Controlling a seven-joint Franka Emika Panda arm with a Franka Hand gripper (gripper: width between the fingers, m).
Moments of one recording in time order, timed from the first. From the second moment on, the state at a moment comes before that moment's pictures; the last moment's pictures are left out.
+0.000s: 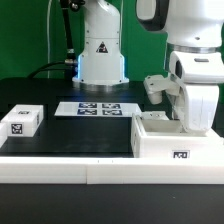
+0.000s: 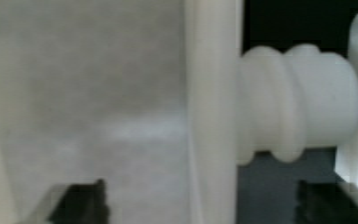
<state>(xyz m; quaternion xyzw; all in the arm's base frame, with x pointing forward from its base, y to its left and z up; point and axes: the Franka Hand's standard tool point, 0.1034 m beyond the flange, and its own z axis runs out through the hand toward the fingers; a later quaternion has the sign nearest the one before) 0.517 0.120 0.014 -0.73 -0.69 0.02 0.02</state>
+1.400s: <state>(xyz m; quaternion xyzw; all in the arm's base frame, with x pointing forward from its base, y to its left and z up) 0.480 0.133 0.072 -0.74 -0.67 0.01 0.00</state>
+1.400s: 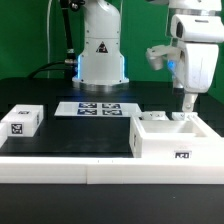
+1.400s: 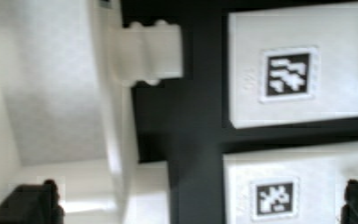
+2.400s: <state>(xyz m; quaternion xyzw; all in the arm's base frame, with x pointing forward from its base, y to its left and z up) 0.432 0.162 0.052 -0.74 -0.67 -0.01 0.01</state>
